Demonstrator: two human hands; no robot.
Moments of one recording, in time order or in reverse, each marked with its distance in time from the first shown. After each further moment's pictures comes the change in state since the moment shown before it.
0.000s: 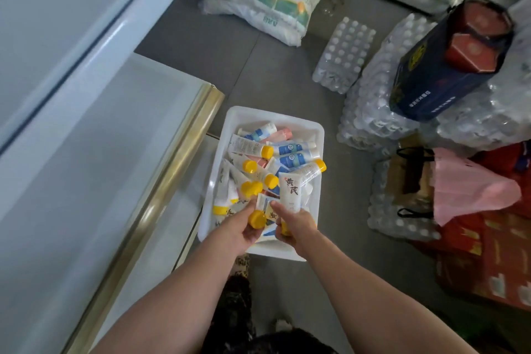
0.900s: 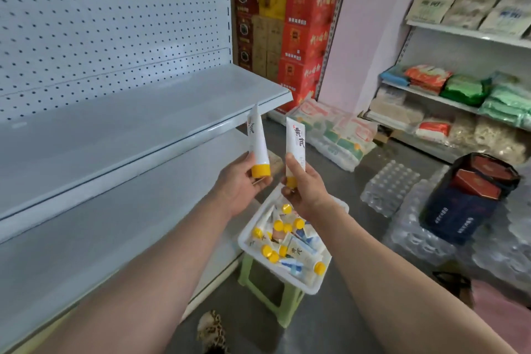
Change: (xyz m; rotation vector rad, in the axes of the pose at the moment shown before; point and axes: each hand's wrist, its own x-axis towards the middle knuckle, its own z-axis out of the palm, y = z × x) left_hand -0.307 -0.094 -0.040 -0.286 -0.382 1.055; right_hand -0.262 -0.027 -0.025 0.104 -0.659 -0.689
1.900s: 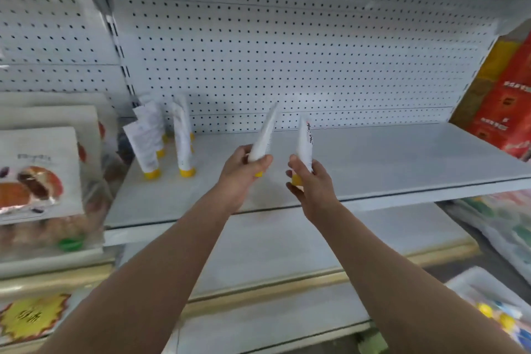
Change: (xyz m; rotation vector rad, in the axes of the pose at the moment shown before) left_hand -0.227 0.252 -0.360 0.324 0.557 0.544; right_hand -0.111 0.174 0.440 -0.231 -0.515 -0.014
